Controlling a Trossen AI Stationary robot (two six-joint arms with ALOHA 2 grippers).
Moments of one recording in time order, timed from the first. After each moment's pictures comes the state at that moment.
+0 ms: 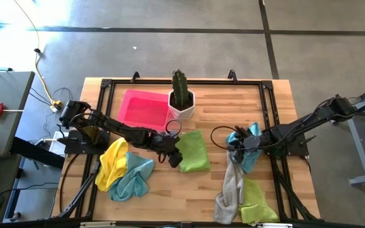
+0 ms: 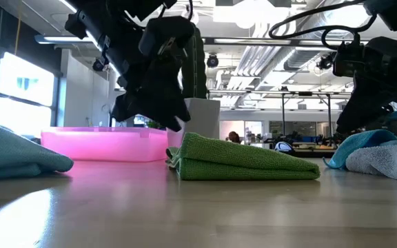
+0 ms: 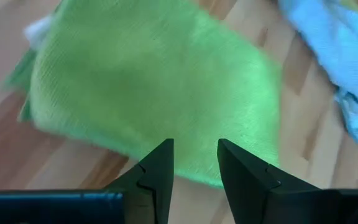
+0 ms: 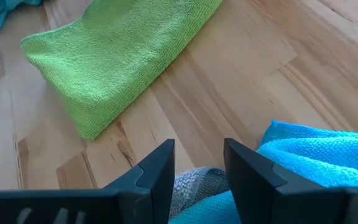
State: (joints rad) left arm -0.07 1.70 0.93 -0.12 -0.12 -0.85; right arm 0.34 0.91 0.33 -0.25 0.32 0.83
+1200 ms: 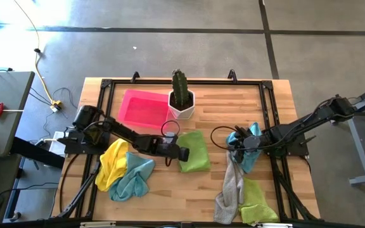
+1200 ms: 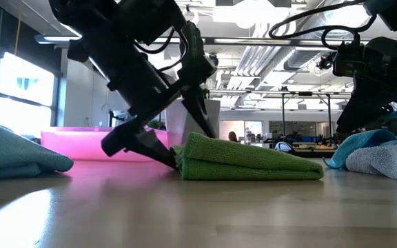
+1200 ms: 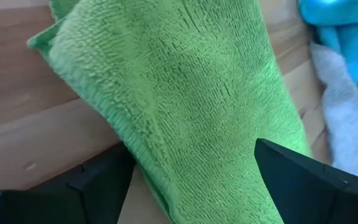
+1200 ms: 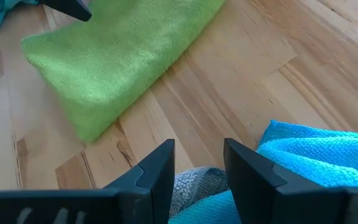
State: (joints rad) left arm -0.09 1.89 0.93 0.08 -0.29 -1.38; right arm 0.34 0.92 0.33 -0.25 0.32 0.83
